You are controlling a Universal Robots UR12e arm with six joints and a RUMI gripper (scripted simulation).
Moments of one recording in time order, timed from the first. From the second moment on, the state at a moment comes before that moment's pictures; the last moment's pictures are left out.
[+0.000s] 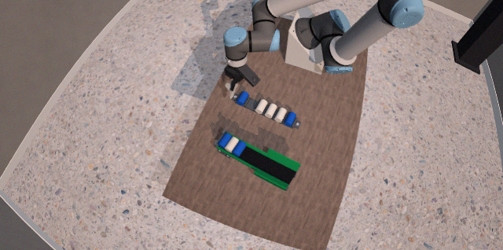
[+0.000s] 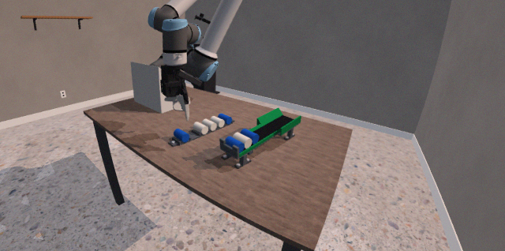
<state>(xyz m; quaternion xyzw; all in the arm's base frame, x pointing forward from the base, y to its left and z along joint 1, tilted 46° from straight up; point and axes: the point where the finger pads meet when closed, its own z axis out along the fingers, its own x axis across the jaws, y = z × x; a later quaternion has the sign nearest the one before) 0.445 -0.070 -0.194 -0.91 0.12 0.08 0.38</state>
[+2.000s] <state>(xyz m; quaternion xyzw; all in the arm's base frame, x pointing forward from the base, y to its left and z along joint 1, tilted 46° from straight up) 0.441 -0.069 -0.197 -0.92 0.02 0.03 0.39</state>
